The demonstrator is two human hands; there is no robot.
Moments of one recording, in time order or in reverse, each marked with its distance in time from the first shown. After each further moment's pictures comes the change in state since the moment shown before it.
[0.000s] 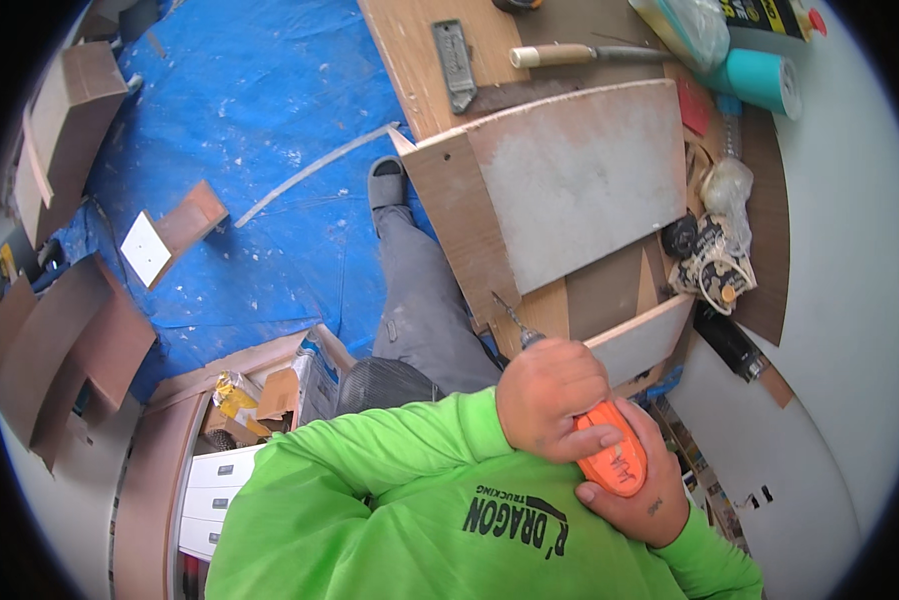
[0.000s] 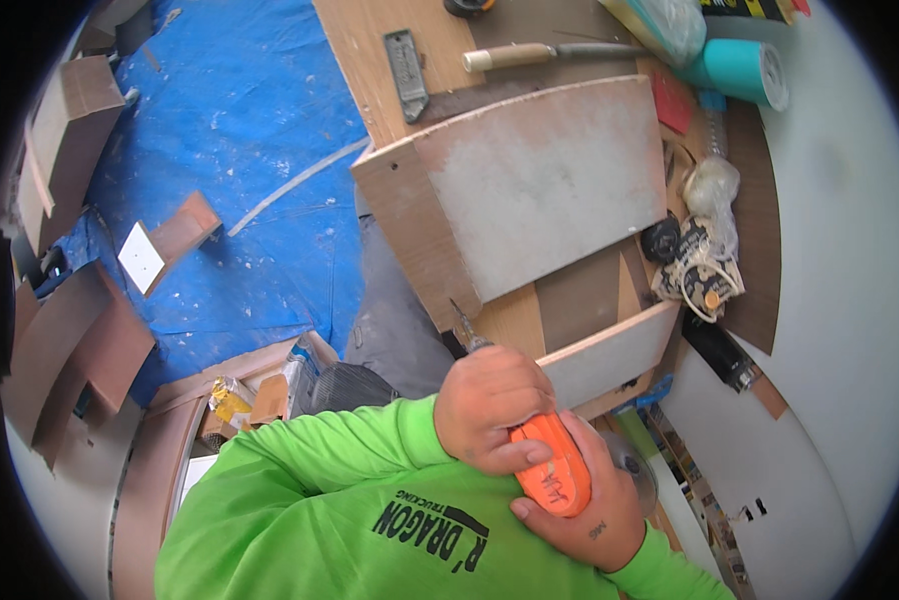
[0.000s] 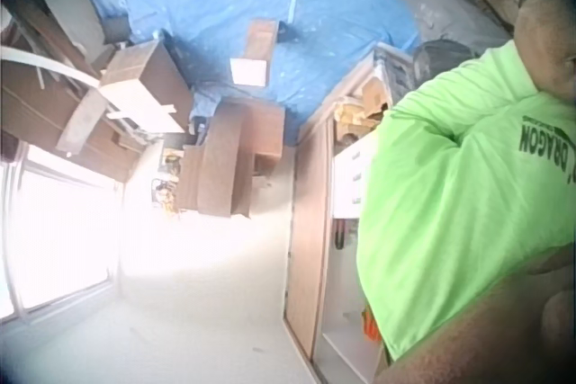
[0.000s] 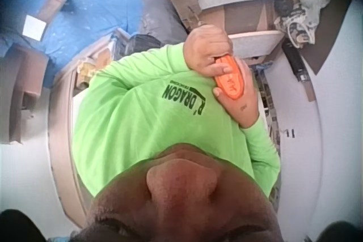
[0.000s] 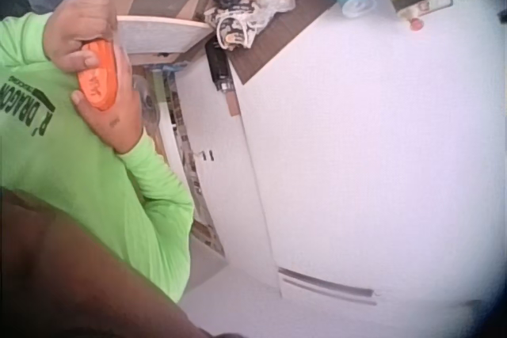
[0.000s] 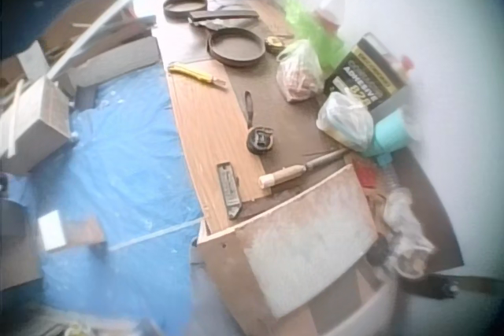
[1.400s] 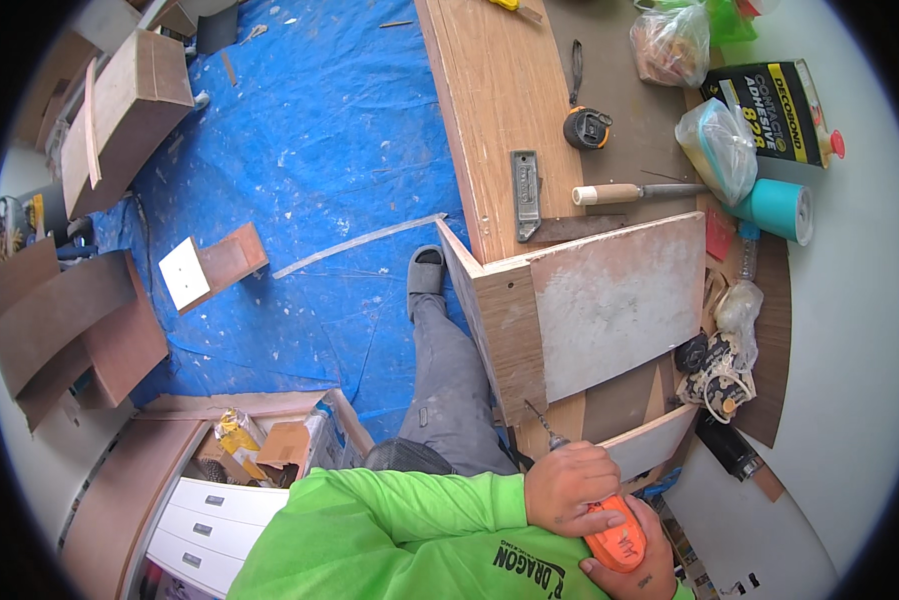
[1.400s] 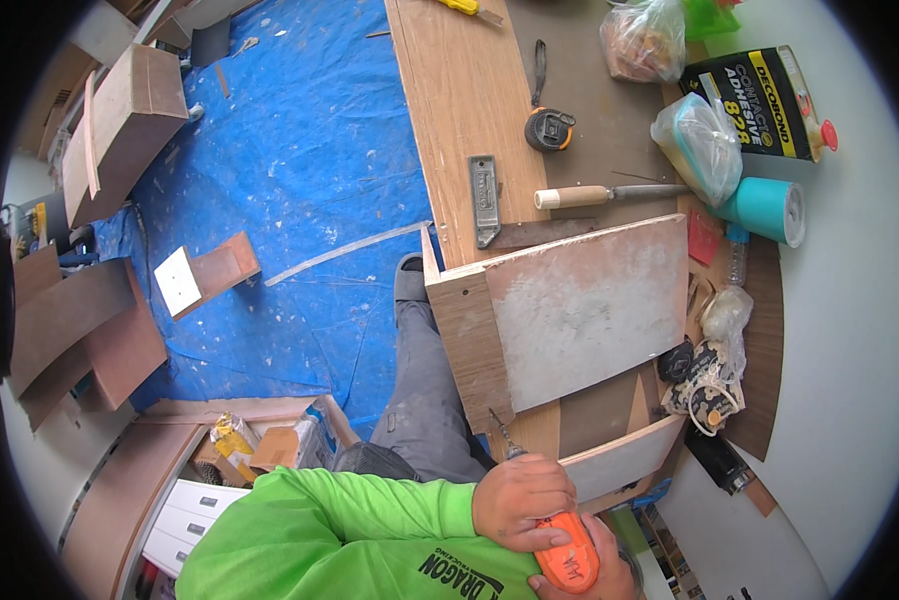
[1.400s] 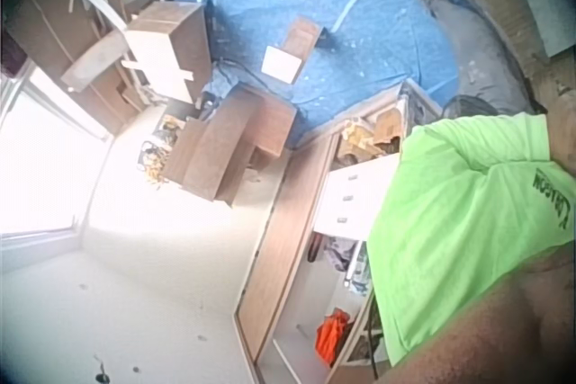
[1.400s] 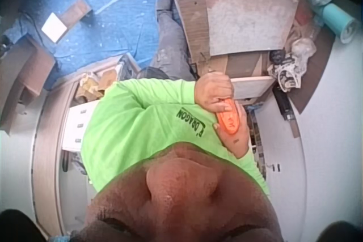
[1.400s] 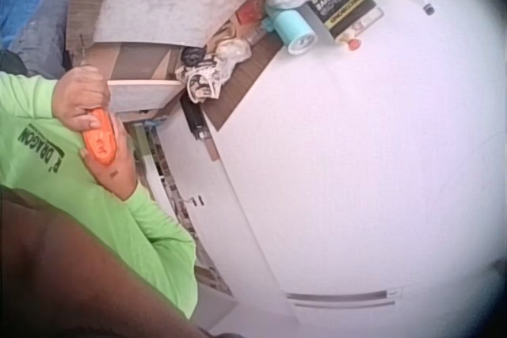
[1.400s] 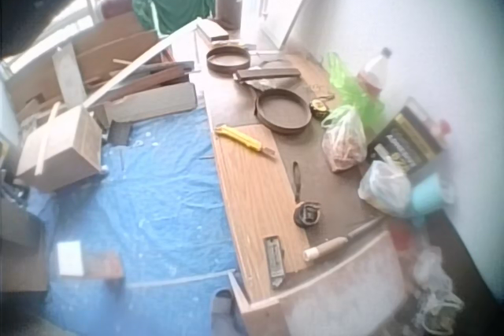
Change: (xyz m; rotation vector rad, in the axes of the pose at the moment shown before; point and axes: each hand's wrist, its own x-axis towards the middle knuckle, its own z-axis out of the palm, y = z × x) left_hand 0.004 -0.005 -0.006 -0.070 -0.018 0.034; right_hand -0.001 -0.003 0.009 0.005 0.115 -0.124
